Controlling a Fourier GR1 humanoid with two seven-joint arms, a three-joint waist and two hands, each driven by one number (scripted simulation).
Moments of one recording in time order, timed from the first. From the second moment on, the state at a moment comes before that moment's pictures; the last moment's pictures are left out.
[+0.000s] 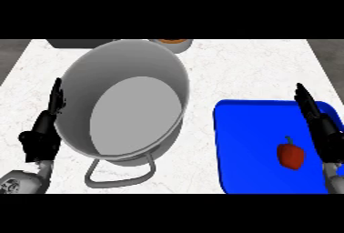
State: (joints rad) left arm -0.13 0.52 -0.28 -1.52 0.22 0.42 -0.05; right arm -0.09 -0.53 0.16 -1.44 -0.14 -0.18 -0.11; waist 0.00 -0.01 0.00
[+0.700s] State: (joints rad) left arm -0.05 0.61 -0.23 -1.38 0.22 0.40 0.17; right arm -0.03 -0.45 0.01 -1.37 0.28 -0.94 0.10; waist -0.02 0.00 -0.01
